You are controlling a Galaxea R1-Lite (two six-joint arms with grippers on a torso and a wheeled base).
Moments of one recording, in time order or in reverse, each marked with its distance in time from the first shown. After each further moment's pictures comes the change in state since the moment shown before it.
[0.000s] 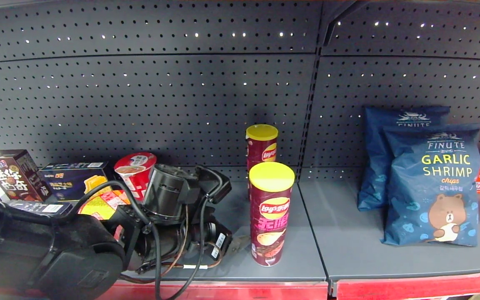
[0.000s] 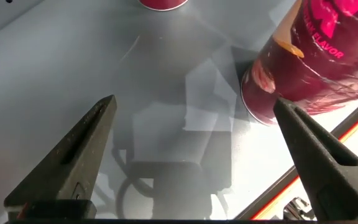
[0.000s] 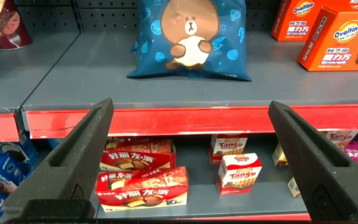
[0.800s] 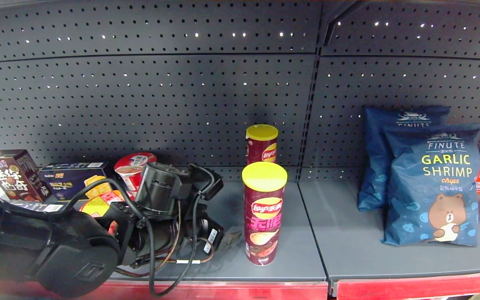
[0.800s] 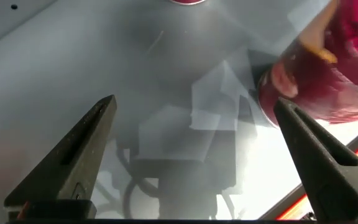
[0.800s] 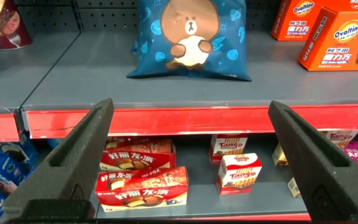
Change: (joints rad) left arm 0.049 0.000 0.007 -0.001 0.000 0.029; right arm 0.000 0.000 0.001 0.000 0.000 0.000
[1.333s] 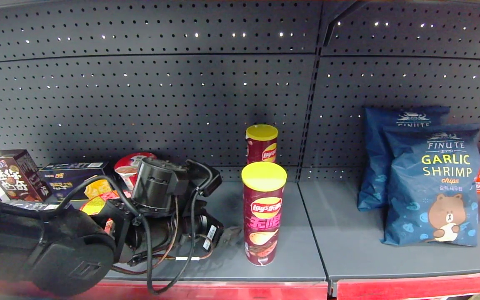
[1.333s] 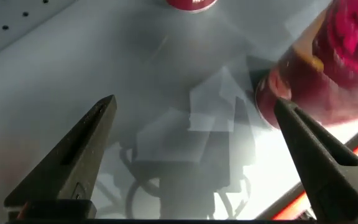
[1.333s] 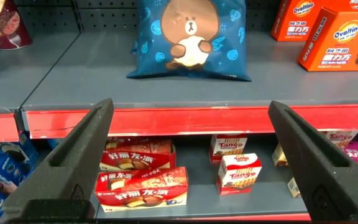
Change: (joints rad) left arm 0.003 -0.014 -0.011 -0.001 -0.004 0.000; right arm 0.000 0.000 0.000 -0.001 0.000 0.000
